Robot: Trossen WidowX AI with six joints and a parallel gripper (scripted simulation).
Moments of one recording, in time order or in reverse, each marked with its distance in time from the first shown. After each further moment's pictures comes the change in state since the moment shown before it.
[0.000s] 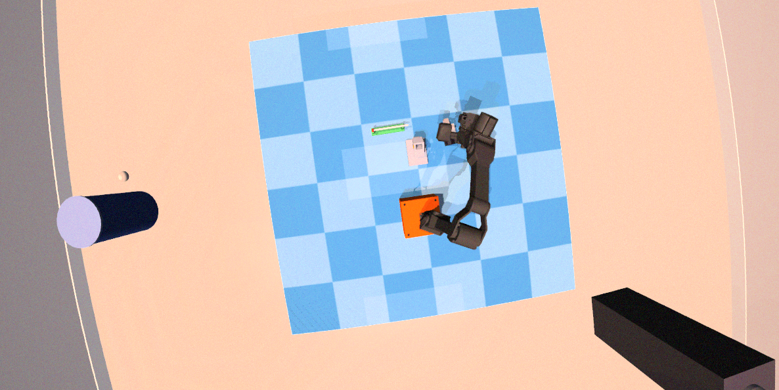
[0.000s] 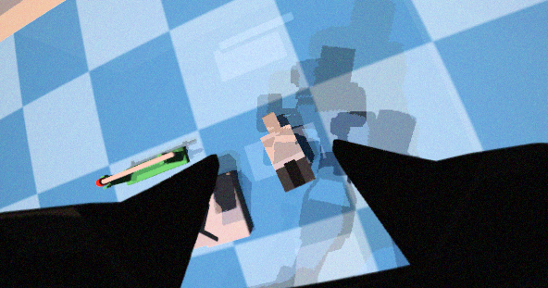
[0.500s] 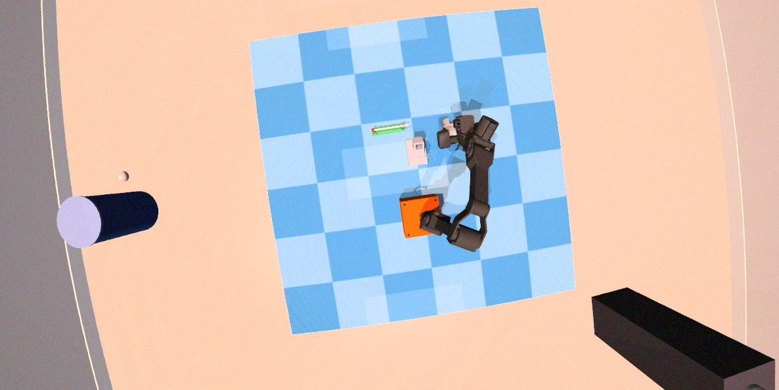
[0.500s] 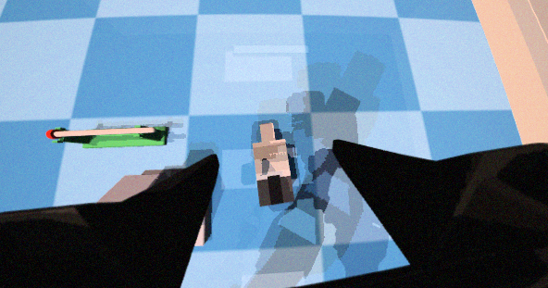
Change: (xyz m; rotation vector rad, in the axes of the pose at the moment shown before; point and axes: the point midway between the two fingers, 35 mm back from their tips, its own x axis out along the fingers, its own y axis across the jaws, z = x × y) arm 0.006 -0.003 0.001 -0.347 -0.080 0.005
